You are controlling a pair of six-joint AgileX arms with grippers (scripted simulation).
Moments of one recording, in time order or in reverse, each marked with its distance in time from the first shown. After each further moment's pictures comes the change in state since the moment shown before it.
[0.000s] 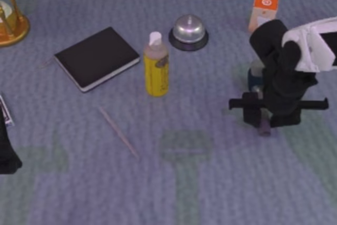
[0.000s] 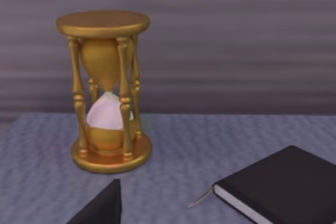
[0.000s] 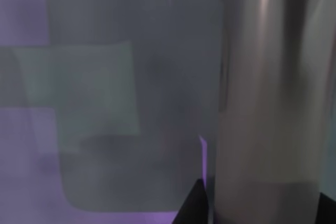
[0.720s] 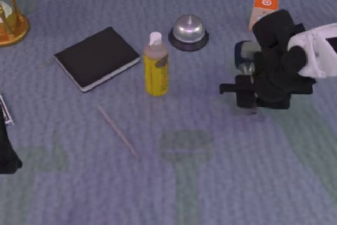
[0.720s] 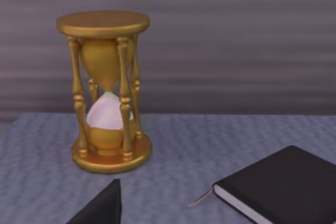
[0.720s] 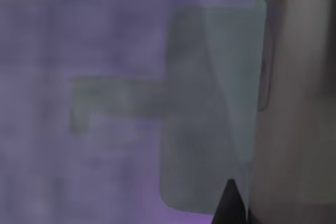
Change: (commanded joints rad) left arm 0.000 0.000 0.000 0.000 0.000 0.000; right arm 0.009 -0.086 -0.041 0.272 -0.132 -0.047
